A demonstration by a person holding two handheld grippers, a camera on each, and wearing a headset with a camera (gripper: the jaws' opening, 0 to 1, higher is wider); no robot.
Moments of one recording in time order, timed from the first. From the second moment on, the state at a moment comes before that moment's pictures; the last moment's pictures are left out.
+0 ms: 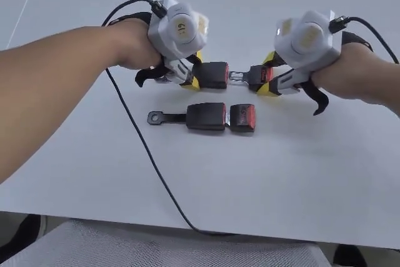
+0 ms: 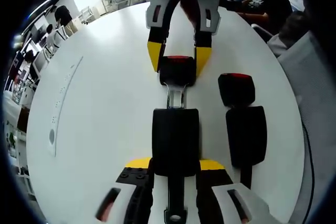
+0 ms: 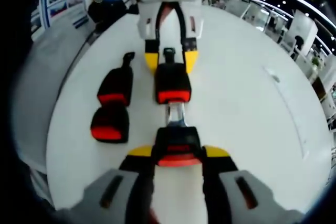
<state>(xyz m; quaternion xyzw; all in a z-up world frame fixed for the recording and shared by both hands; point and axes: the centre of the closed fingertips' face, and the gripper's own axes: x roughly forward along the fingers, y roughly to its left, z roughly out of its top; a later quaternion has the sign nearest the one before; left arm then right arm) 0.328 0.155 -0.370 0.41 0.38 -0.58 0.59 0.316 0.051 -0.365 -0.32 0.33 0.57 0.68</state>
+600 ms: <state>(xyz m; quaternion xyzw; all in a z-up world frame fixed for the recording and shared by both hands) 0.331 0.155 -0.370 0.42 0.39 -0.58 0.58 0.319 0.065 -0.361 -0.34 0.31 0.57 0.68</state>
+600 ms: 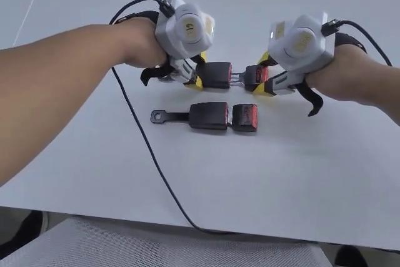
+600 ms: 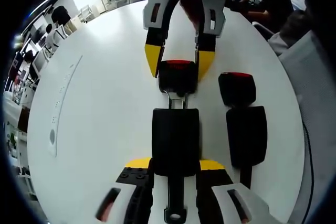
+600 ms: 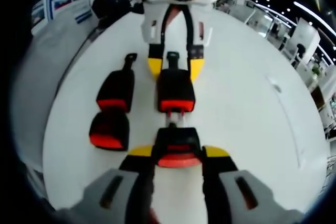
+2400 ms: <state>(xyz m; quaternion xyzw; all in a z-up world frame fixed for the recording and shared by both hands) 0.325 0.157 -0.373 0.41 0.38 -0.58 0.59 0.318 0.087 -0.365 -0.34 0.30 0.58 0.67</state>
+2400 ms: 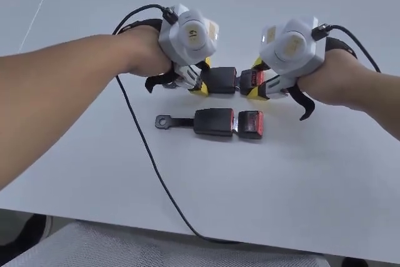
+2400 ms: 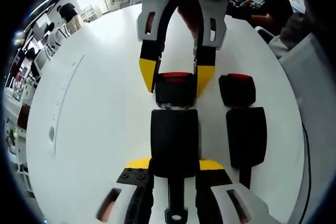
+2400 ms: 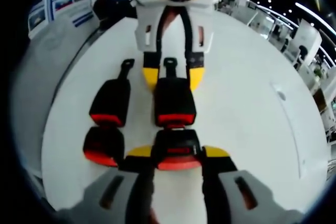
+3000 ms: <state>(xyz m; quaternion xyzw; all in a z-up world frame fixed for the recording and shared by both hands) 0.325 0.157 -0.373 0.41 0.39 -0.58 0.59 0.318 0.074 -0.363 -0.34 0.30 0.59 0.67</state>
